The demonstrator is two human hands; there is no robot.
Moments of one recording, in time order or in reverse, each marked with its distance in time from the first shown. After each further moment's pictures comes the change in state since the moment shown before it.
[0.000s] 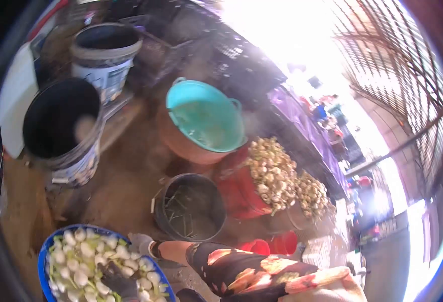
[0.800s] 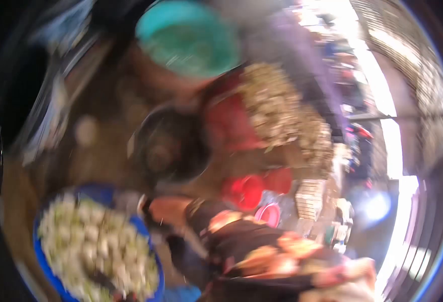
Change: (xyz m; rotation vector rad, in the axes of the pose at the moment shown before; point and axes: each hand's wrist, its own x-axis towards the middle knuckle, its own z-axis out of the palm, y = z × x) left_hand -0.037 0.004 0.027 -0.254 0.153 0.409; right_hand -0.034 0.058 -0.007 0.144 -0.024 0.021
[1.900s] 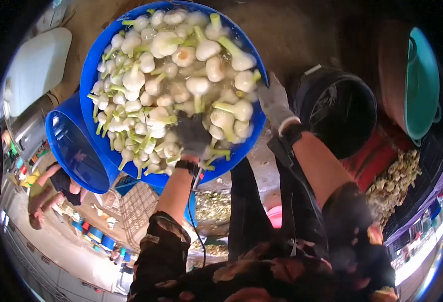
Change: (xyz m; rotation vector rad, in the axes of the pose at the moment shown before) left_hand -0.049 -0.014 0.062 0.029 -0.274 -0.670; right_hand 0.032 -0.021 0.034 0.199 0.024 0.092
